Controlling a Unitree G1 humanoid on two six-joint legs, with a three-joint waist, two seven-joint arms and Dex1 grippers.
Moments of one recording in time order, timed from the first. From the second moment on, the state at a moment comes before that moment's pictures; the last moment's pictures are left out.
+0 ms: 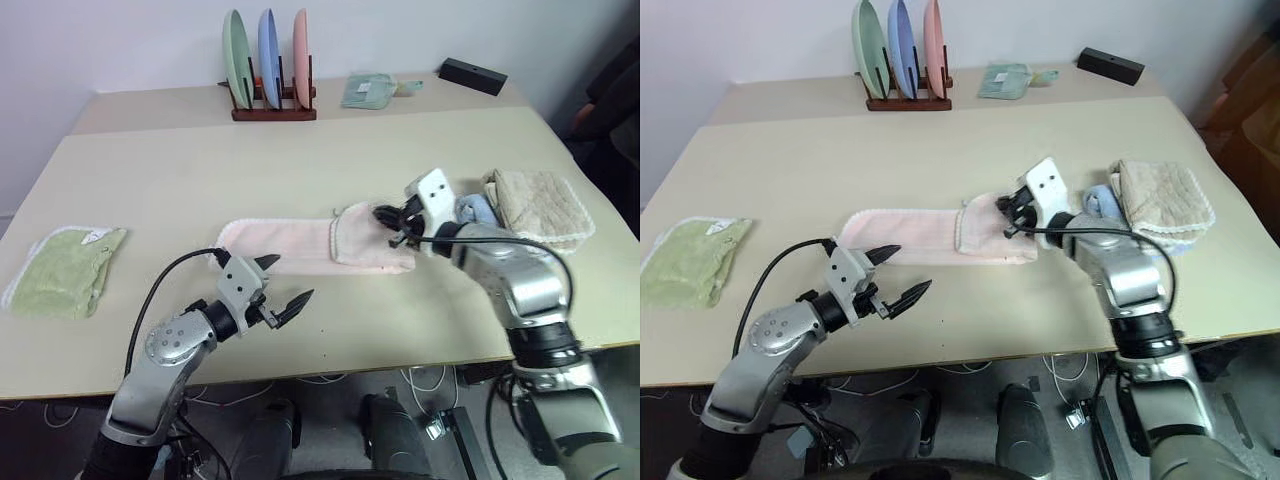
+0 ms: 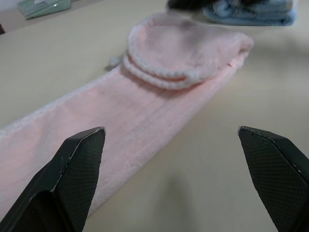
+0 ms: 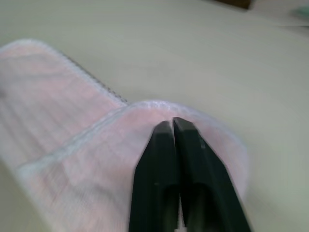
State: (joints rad) left arm 0.01 0.43 -0.09 -0.45 -0.25 0.33 -0.59; right arm -0.55 -0.45 0.12 0.03 0.29 0.58 0.58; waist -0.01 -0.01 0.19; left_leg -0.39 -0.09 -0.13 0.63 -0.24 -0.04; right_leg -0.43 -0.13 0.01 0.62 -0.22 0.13
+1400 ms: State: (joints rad) left arm -0.20 -0.01 0.47 -0.30 -1.26 0.77 0.53; right arm -0.56 -0.53 0.16 -0.17 0.21 0.32 0.85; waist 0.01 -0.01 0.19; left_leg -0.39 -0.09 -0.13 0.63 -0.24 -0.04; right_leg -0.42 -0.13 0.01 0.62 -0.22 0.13
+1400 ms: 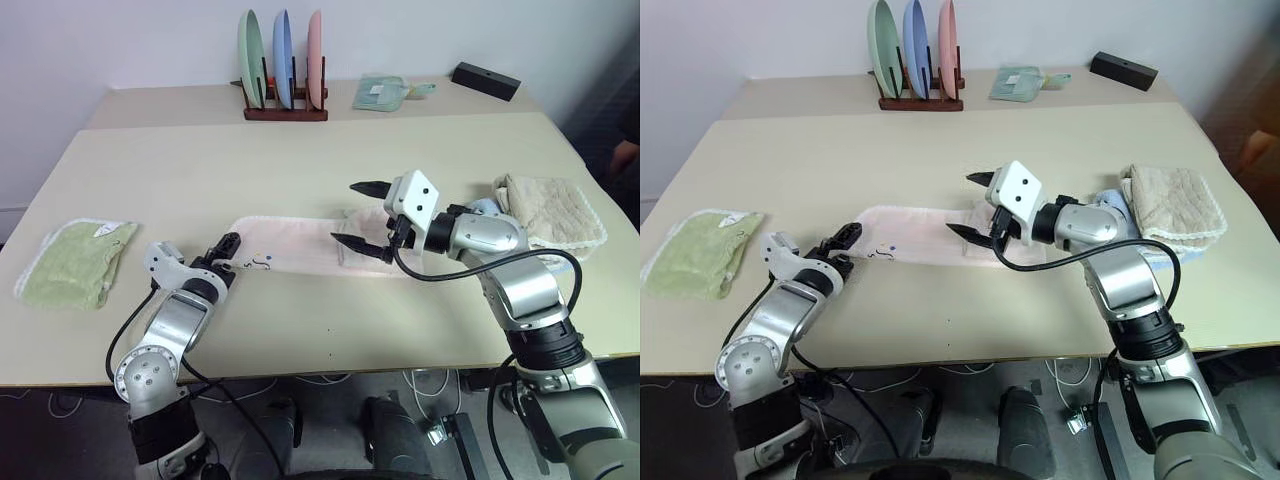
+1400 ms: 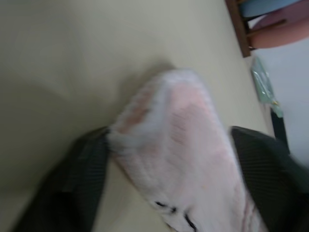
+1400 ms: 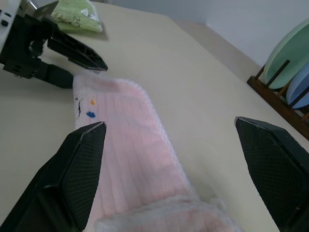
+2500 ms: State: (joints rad) left arm -0.31 0.58 -0.05 -0.49 -0.88 0.73 -0.17; right arm -0.52 -0.57 0.15 -0.21 0.19 0.34 0.85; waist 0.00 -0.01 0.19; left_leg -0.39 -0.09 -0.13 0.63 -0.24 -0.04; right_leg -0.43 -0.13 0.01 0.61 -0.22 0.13
